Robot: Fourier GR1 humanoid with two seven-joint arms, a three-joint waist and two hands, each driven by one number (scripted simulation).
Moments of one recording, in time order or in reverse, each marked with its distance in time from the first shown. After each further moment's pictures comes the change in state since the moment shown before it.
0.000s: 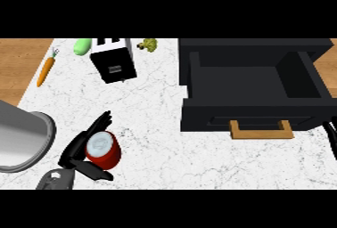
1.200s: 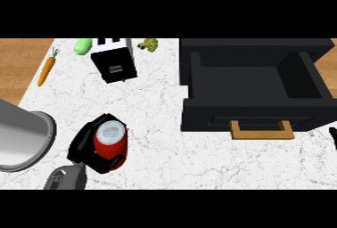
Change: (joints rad) left arm 0.032 -0.118 0.015 -0.255 0.153 0.007 0.199; right arm 0.049 0.013 0.000 -0.046 -0.022 -0.004 -0.013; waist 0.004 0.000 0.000
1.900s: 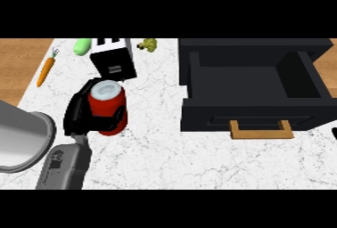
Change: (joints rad) left arm -0.143 -0.050 0.036 -0.192 0.033 0.410 0.245; right arm 0.006 0.000 0.005 -0.023 -0.011 -0.012 0.007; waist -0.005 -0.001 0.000
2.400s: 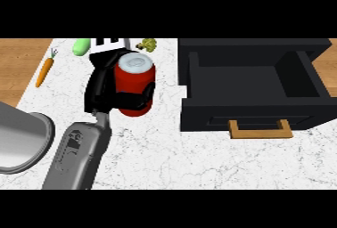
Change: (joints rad) left arm -0.195 -0.005 -0.192 -0.094 0.002 0.200 0.226; right arm 0.009 -0.009 -0.018 -0.018 -0.021 0.004 0.011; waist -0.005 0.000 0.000
